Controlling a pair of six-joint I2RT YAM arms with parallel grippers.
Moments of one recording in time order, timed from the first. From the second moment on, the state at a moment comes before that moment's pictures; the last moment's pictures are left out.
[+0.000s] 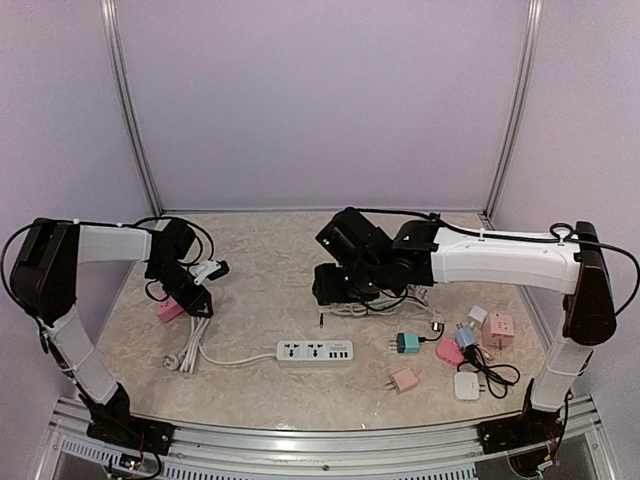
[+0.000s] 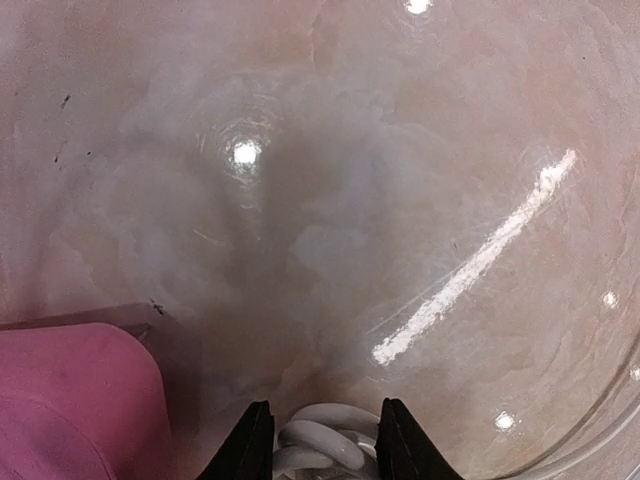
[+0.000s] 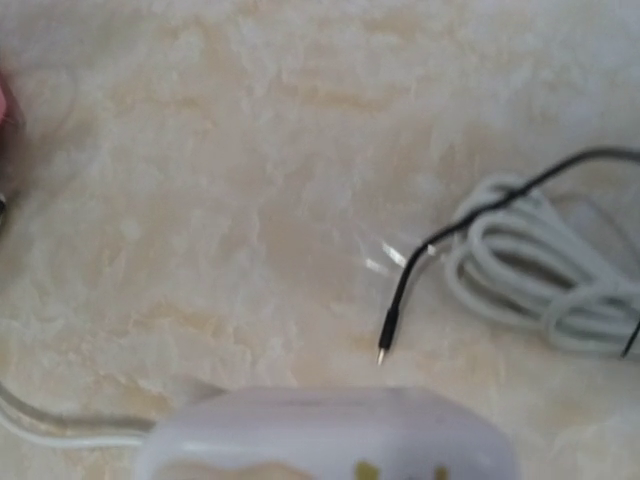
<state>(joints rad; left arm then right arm) -0.23 1.73 1.04 -0.68 0.23 0.48 1.08 1.77 1.49 -0.60 0.28 0.76</state>
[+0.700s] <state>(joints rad) -0.26 1.48 0.80 -0.70 0.19 0.51 1.22 1.95 1.55 -0.77 0.32 0.98</state>
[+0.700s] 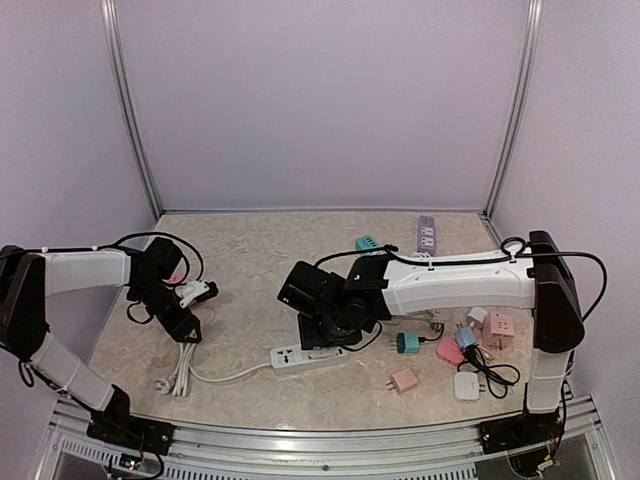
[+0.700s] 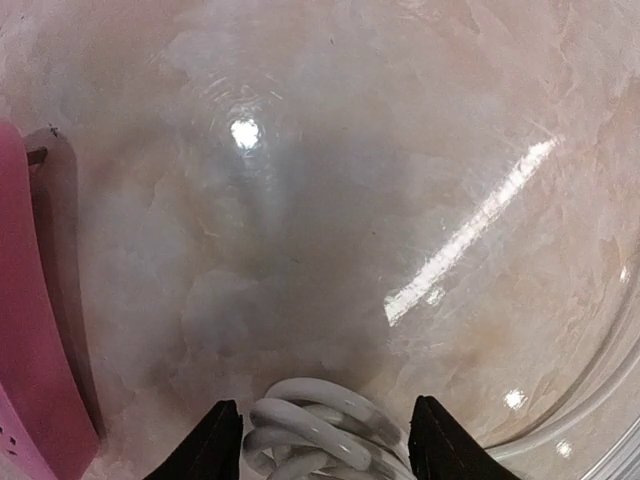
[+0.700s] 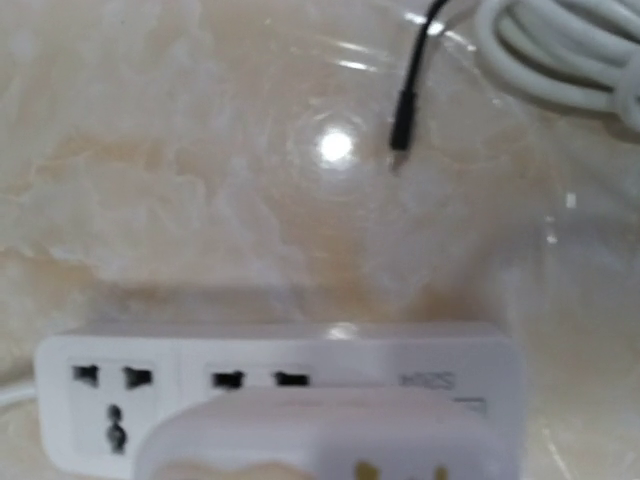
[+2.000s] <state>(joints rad) -0.19 1.37 0.87 -0.75 0.17 0.49 1.24 2.07 1.68 -0.76 0.36 0.80</state>
